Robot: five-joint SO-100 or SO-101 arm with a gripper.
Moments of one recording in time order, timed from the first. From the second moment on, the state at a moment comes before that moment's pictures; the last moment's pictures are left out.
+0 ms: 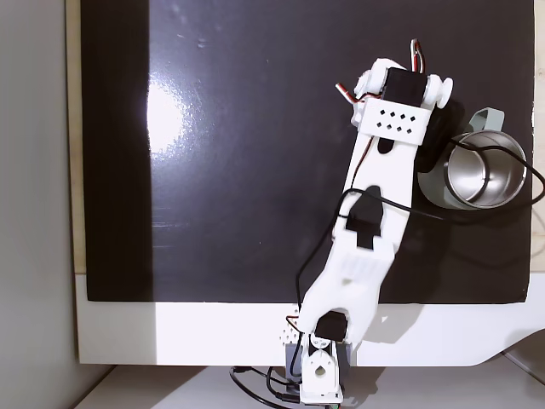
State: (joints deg) arm 13.0 34.3 19.6 98.9 17.5
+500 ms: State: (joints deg) arm 13.1 19.6 -1.4 102.7 17.0
